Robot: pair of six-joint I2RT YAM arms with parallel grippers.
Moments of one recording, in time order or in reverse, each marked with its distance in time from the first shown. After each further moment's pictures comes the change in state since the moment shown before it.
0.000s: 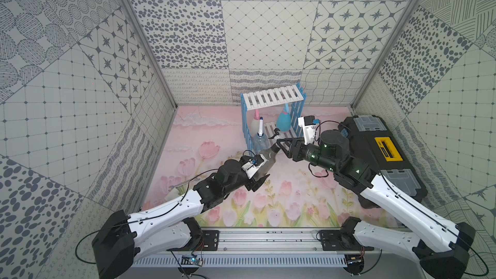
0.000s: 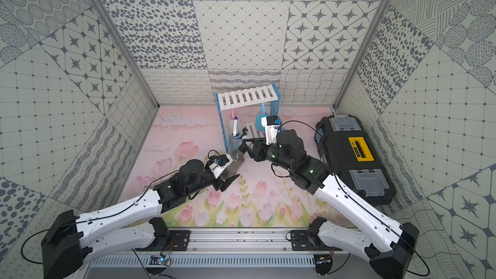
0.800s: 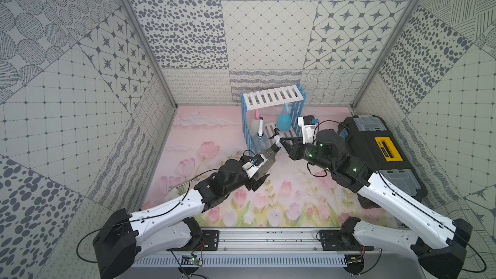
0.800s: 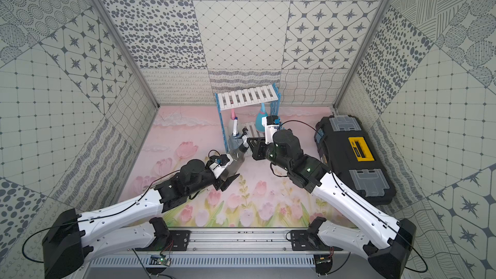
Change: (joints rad) left arm 0.000 0.014 -0.001 0.005 -0.014 0.001; right arm 0.005 0.026 0.014 -0.025 0.079 -0.006
